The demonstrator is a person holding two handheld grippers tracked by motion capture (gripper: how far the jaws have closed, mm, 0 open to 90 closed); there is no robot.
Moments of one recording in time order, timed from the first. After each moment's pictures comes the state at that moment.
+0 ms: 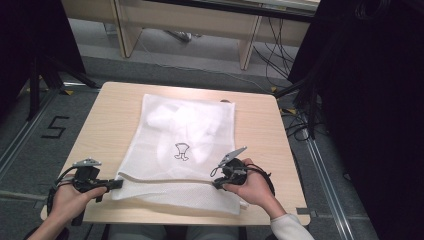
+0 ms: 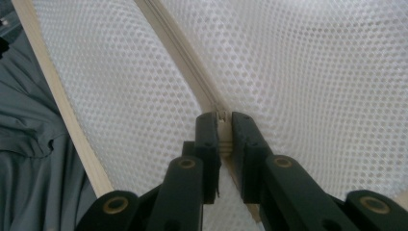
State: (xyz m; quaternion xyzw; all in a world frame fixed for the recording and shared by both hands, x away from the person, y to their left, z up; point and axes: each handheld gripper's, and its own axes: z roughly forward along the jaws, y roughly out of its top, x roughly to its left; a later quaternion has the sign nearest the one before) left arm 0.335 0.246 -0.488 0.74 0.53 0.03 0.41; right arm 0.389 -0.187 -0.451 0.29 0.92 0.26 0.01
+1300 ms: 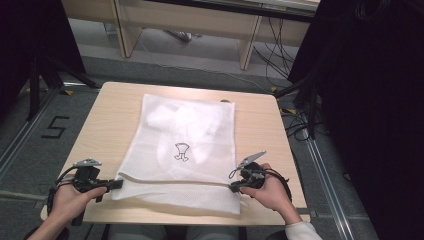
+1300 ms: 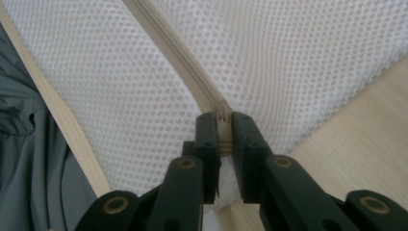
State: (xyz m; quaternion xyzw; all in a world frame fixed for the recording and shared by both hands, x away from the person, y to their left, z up) left arm 0.336 0.246 -0.488 0.74 0.53 0.02 0.41; right arm 0.383 -0.238 -0.458 0.33 0.91 0.25 0.00
